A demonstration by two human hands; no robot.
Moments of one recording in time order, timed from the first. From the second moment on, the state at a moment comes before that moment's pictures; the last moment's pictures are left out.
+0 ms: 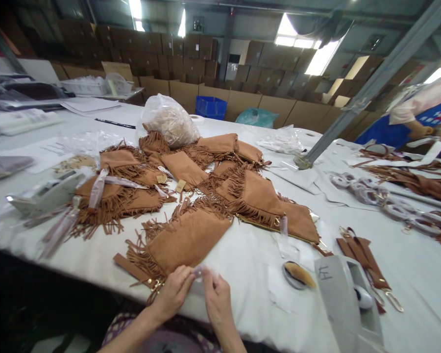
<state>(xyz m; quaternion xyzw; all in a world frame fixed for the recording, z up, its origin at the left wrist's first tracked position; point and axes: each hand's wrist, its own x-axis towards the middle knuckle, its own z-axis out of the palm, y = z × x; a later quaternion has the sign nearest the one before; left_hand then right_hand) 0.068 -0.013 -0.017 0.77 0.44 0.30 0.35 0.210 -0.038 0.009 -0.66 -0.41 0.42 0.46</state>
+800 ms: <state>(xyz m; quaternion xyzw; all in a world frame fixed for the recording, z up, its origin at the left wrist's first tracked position) 0.029 -0.068 0.016 0.27 0.50 0.23 0.79 0.195 -0.077 -0.011 -0.42 -0.82 0.08 0.39</state>
